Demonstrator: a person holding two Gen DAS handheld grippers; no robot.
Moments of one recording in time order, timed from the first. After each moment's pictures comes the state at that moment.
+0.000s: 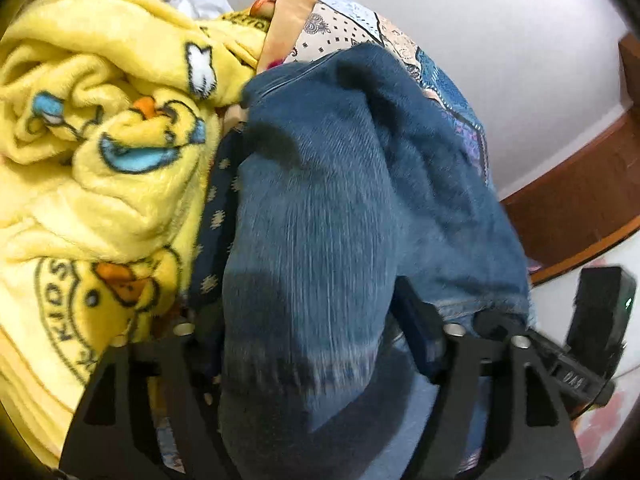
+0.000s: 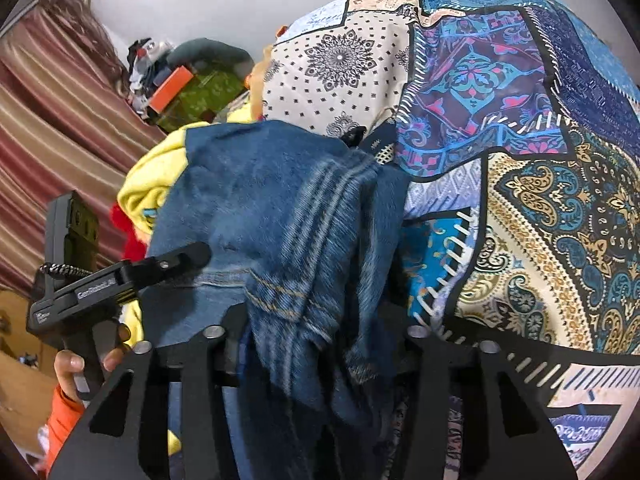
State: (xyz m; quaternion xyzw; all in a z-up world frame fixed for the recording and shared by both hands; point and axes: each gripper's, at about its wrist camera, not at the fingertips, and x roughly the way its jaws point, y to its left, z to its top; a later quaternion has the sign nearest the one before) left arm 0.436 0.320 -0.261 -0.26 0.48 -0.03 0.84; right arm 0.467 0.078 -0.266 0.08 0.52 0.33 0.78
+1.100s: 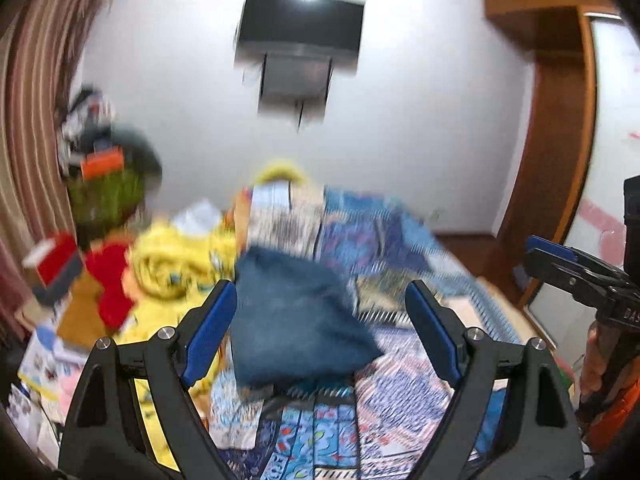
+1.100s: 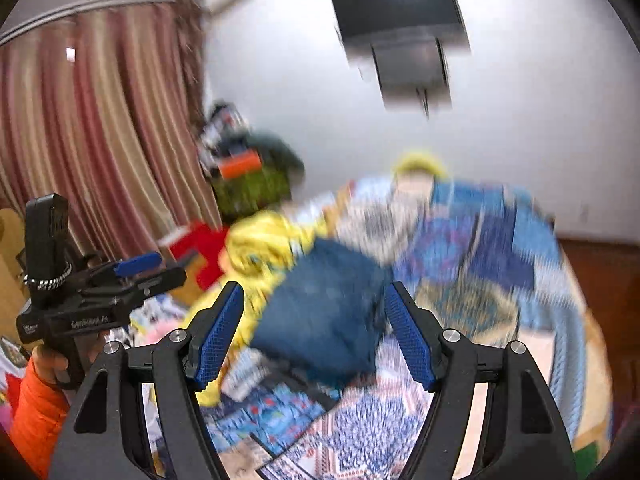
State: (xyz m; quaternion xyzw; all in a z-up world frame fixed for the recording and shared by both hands) left arm 0.143 0.187 -0.010 -0.06 0.20 0.00 0.98; right arm 0.205 -0.033 -0.013 0.00 0.22 0.37 0.90
